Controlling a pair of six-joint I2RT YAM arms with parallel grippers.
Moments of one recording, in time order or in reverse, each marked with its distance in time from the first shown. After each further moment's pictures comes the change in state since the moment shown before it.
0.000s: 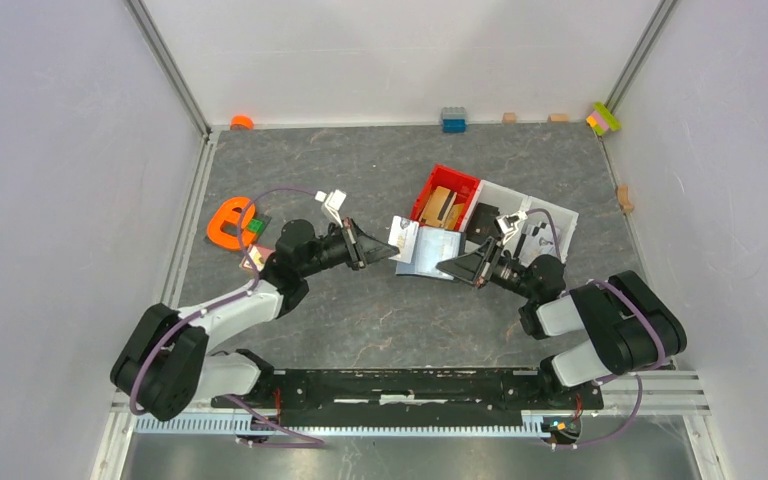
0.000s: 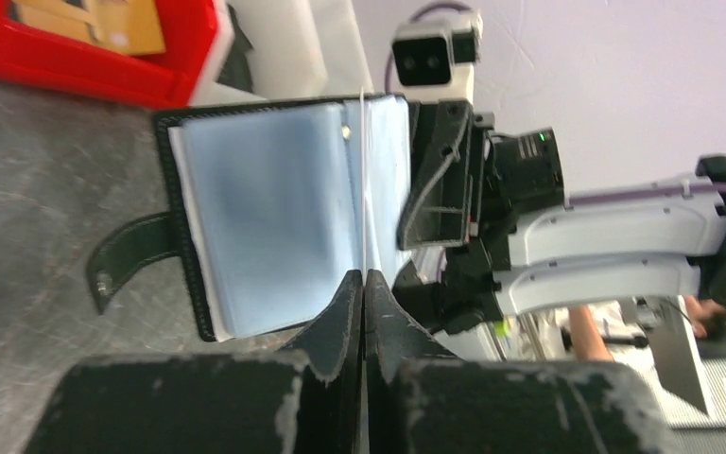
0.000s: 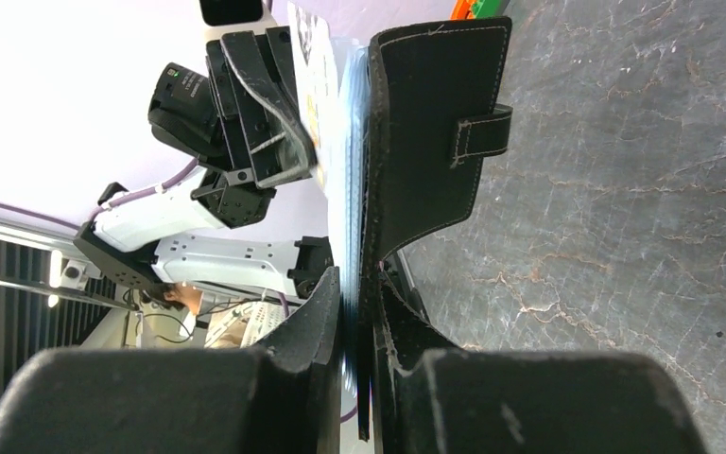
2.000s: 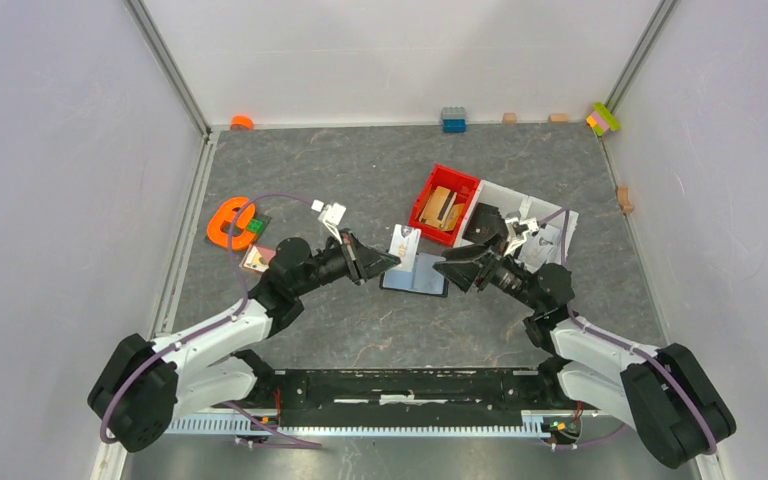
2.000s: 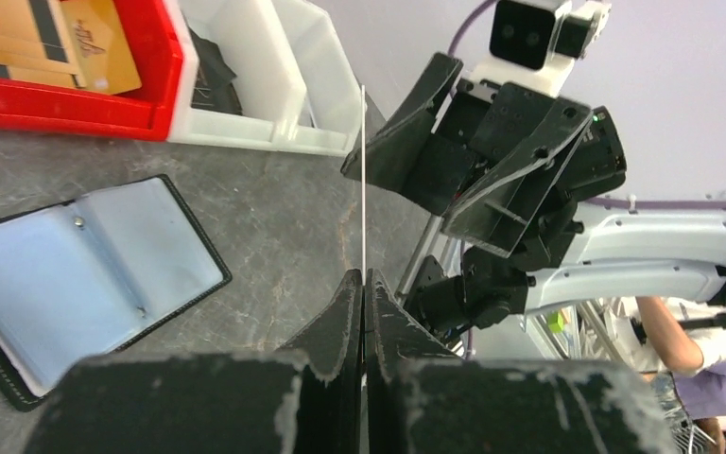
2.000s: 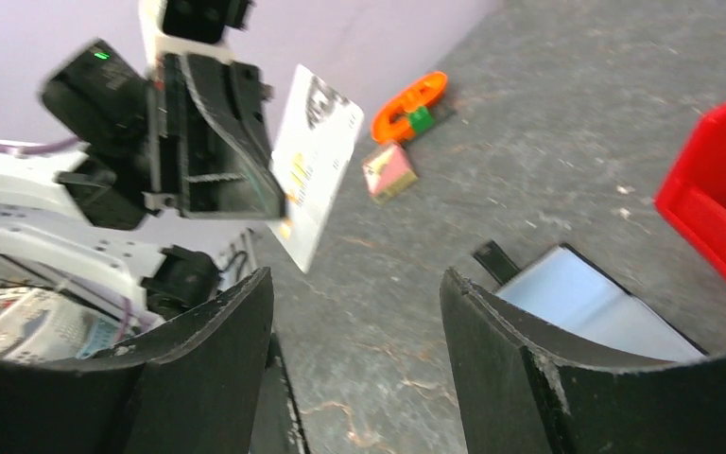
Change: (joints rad) left arm -0.101 -0.217 -0.061 -0.080 -0.167 0.148; right arm 0.124 -0.449 0.009 -0.424 0.246 -0.580
